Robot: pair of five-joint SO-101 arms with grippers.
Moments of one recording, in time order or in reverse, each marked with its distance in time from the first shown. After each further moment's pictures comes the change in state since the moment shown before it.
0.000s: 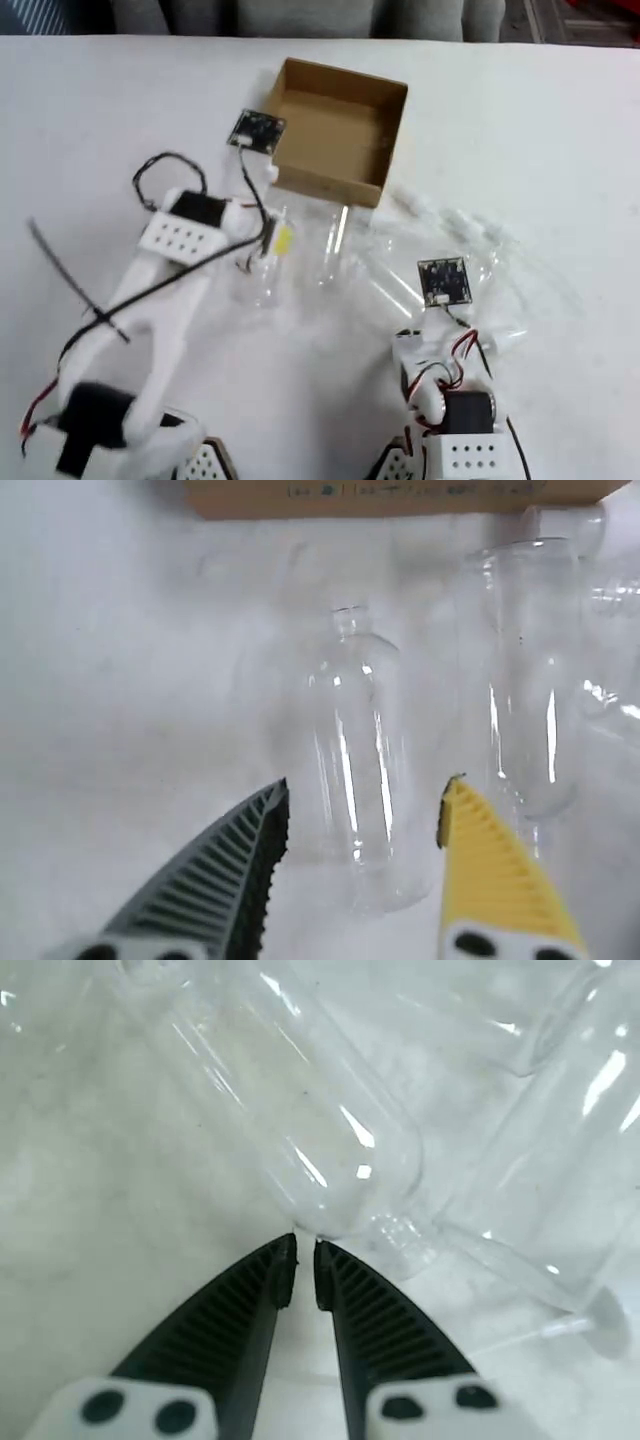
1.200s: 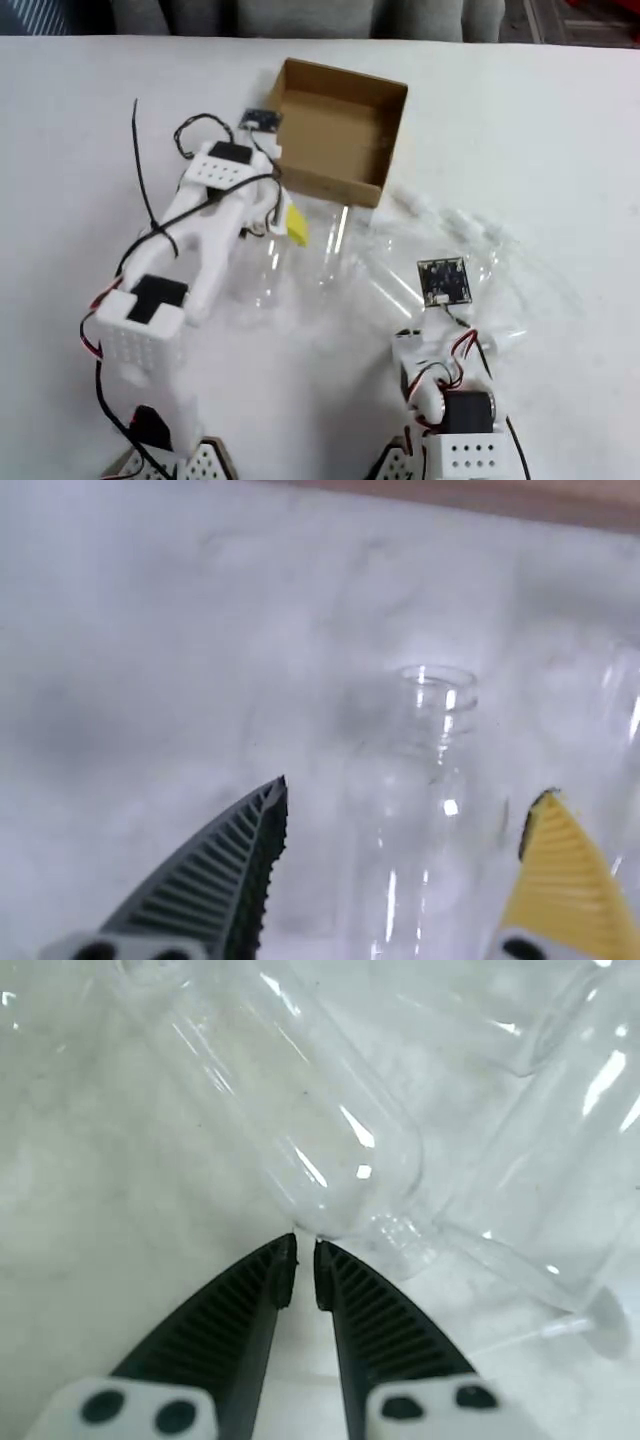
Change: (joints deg) left arm -3.5 37.2 -30.1 9.7 3.7; right arm 0.0 0.0 0.0 0.0 0.0
